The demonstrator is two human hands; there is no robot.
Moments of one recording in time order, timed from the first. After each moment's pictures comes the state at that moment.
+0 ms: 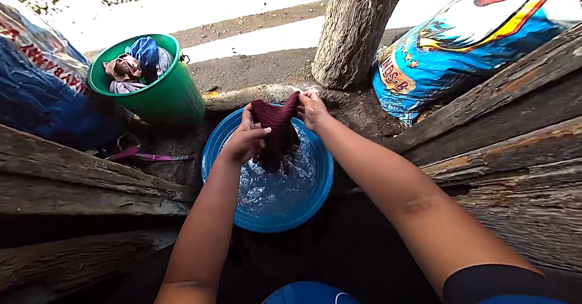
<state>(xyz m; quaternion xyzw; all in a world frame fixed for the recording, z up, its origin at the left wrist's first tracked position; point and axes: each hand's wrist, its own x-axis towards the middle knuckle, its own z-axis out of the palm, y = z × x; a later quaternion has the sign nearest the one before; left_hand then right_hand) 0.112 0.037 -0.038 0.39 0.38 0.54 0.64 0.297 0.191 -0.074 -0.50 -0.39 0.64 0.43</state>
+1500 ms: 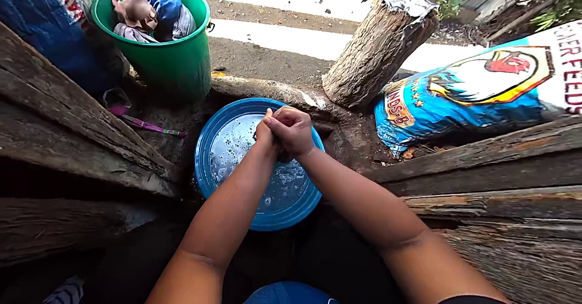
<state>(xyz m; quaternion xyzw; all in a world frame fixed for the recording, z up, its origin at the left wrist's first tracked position) 0.154 0.062 -0.053 -0.05 0.40 0.72 0.57 0.218 0.080 -0.039 -0.18 -0.74 0.43 0.47</state>
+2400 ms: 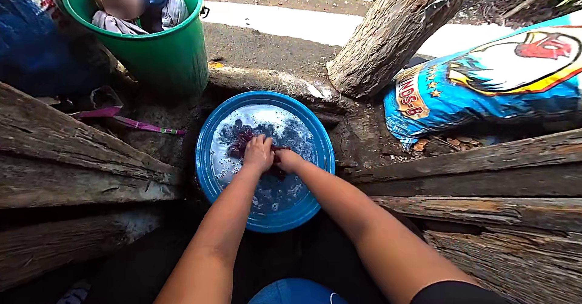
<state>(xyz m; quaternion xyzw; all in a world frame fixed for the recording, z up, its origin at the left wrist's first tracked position) 0.113 0.051 -0.216 0.60 0.74 0.11 0.30 0.256 0.123 -0.234 -0.41 -0.82 0.30 -0.26</state>
